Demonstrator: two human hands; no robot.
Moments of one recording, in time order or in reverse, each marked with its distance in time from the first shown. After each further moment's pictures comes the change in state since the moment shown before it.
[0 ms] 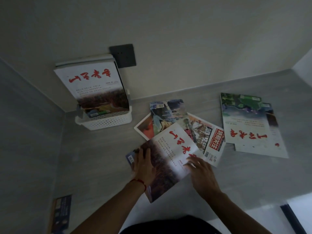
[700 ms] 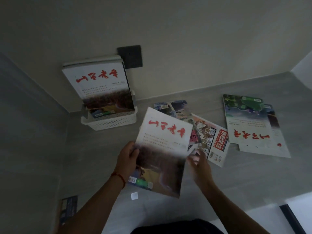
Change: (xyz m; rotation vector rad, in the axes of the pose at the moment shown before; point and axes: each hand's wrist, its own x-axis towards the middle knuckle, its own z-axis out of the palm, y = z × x) left_hand 0.001 -0.064 -0.064 -0.798 0.260 0.144; right_hand 0.024 -0.054 -0.022 1.093 0.206 0.577
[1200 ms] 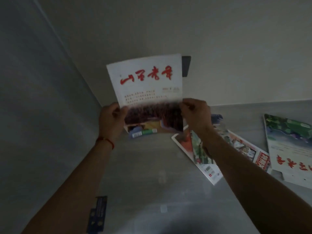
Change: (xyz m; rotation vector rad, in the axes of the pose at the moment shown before) left_hand 0.086 0.046 -0.193 0.126 0.496 0.231; right_hand 0.074 -0.228 0.131 -0.300 -0.004 -0.632
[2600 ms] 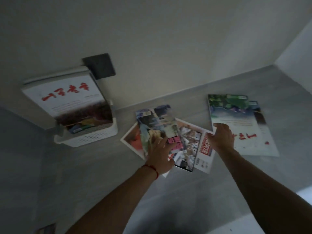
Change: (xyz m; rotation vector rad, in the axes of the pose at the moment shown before) left_hand -0.177 0.105 0.277 0.459 -0.985 0.275; right_hand -0.074 0.278 -0.176 -0.445 0.001 0.708
